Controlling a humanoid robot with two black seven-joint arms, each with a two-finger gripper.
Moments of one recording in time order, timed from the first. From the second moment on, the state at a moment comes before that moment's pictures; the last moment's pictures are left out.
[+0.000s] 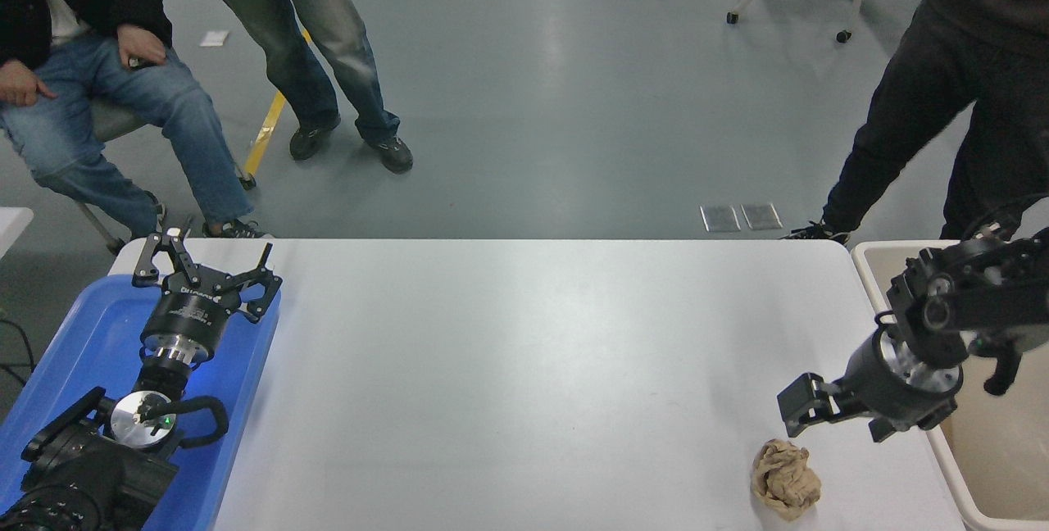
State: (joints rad) left arm -0.54 0.22 -1.15 -0.30 -0.10 -0.79 -0.17; right arm 1.52 -0.57 -0.99 1.42 -0.48 0.40 -0.17
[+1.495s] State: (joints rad) left arm -0.54 0.22 -1.15 -0.30 -0.10 -0.79 -0.17; right arm 1.23 -0.54 -0.81 1.25 -0.57 0.19 -0.15
